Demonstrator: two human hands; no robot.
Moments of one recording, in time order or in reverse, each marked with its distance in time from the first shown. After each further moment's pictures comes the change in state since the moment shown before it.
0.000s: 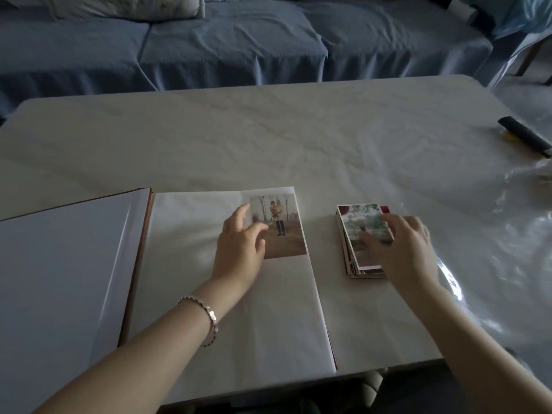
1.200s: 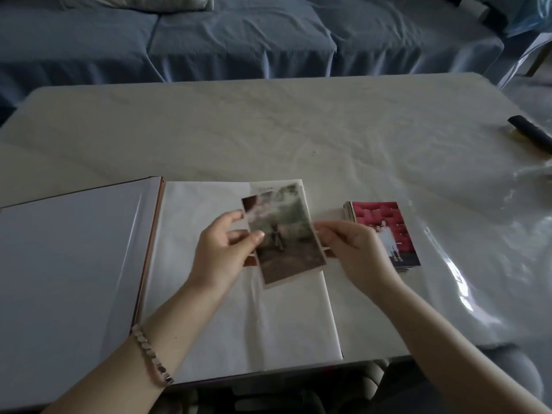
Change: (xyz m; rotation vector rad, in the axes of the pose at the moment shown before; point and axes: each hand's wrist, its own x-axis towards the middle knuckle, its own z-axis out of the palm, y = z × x) left_hand -0.034 0.008 -0.052 -0.813 0.055 -0.426; right_hand -0.043 -0.073 0.007 0.739 -0.351 -0.185
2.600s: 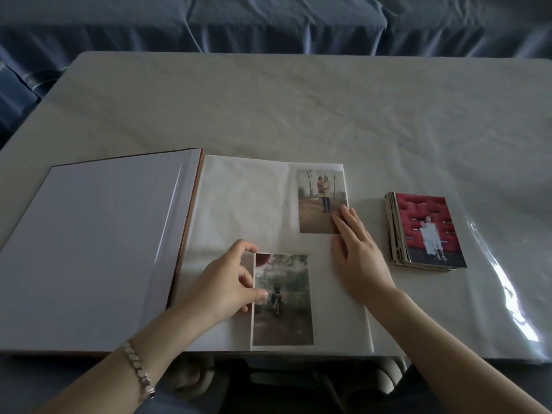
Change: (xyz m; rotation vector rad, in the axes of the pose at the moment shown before) left_hand -0.036 -0.042 -0.059 0.518 -0.376 -0.109; right_hand 0.002 0.056 0.045 -0.637 -0.086 -0.148
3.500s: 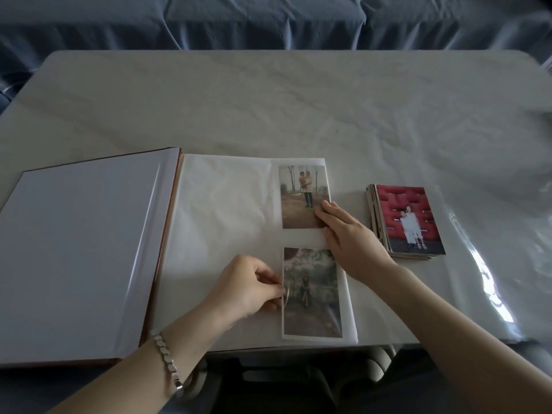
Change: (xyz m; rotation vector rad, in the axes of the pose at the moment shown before) left_hand 0.013 0.023 0.043 -0.298 -0.035 -0.156; right_hand 0.012 0.009 -0.026 -0.066 -0.173 -0.064
